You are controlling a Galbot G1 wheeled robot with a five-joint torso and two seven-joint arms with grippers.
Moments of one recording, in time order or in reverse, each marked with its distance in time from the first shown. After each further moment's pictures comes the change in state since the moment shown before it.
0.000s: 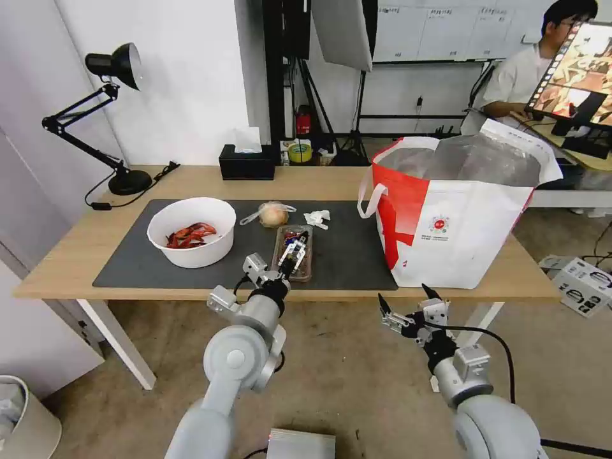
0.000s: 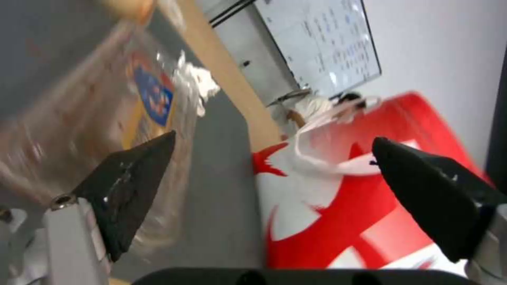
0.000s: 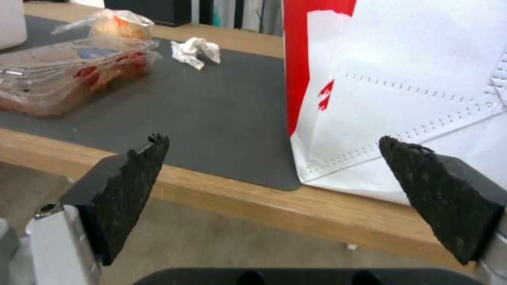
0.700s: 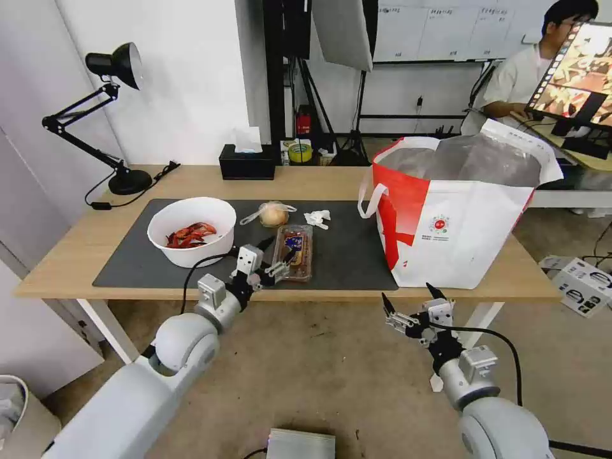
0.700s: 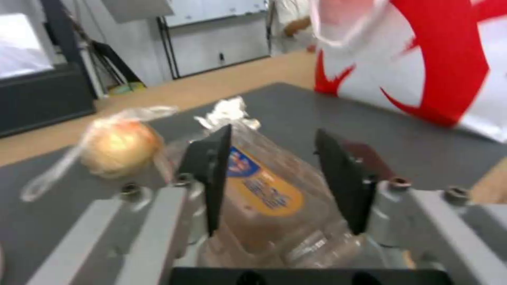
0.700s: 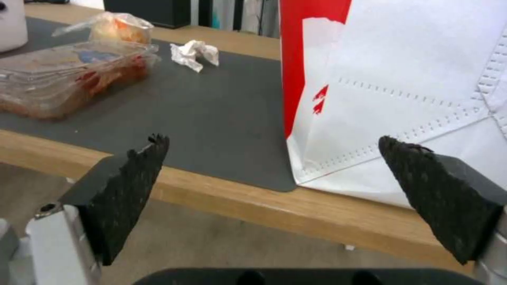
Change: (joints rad) left arm -0.185 0.477 0.143 0.176 0.735 -0.025 0.464; right arm -0.013 -0.005 0.009 0.016 0.004 0.000 0.000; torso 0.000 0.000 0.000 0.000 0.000
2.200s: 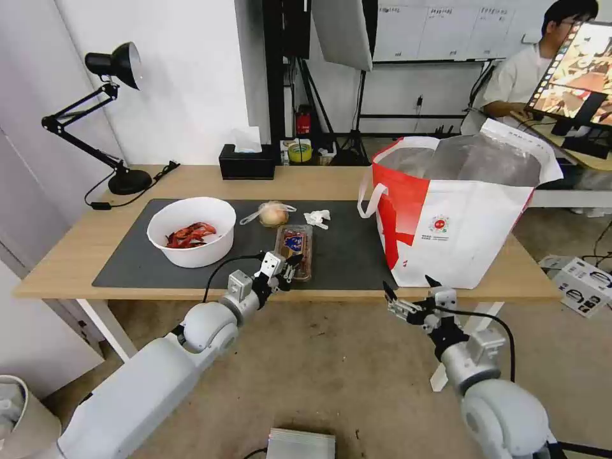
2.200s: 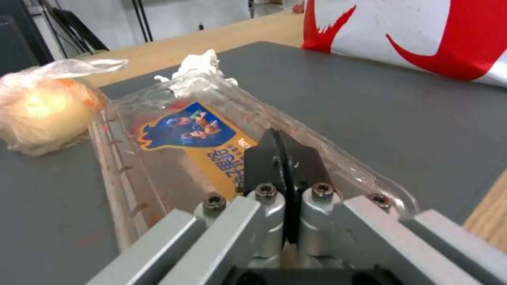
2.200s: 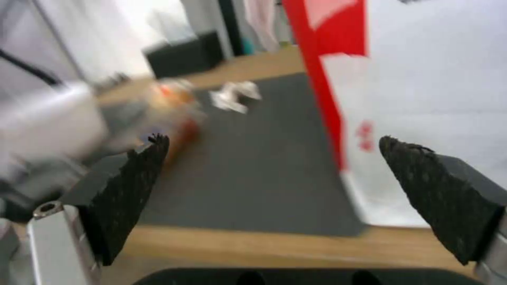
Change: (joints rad) left arm -0.194 -0.006 0.212 0.189 -0.070 -0.018 -0.025; right arm 0.121 -0.066 0.016 0.000 0.515 -0.089 0.026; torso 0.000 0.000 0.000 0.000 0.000
